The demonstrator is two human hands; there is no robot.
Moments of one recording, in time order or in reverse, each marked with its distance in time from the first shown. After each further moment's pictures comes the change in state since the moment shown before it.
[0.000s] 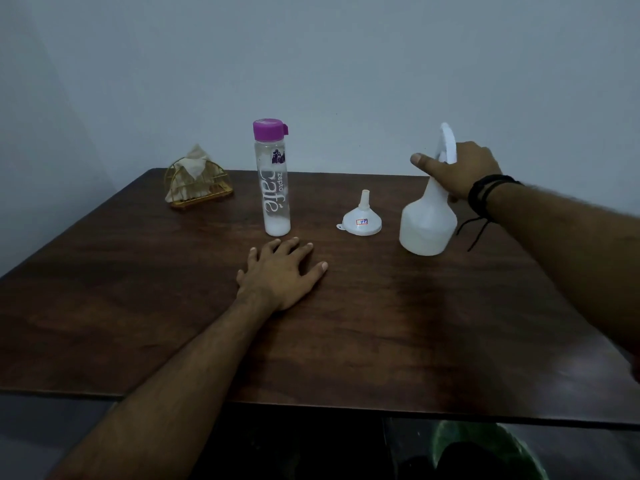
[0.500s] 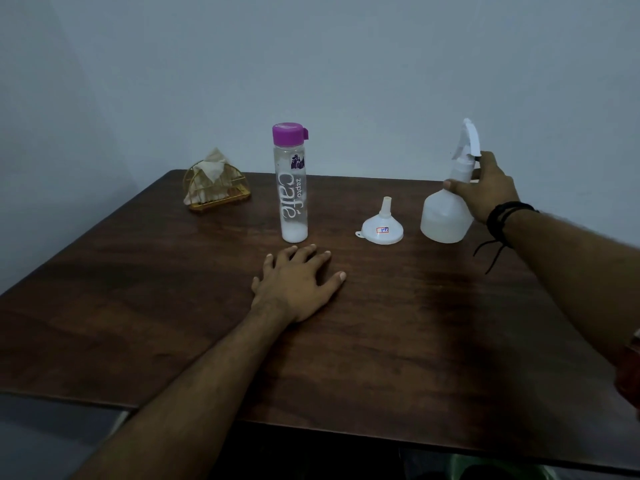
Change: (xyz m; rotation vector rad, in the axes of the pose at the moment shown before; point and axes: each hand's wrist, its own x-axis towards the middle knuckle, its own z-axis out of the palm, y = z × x) left_hand -0.004 0.002 -0.001 -0.018 0.019 0.005; right_hand 0.022 0.032 0.038 0.279 -0.009 0.056
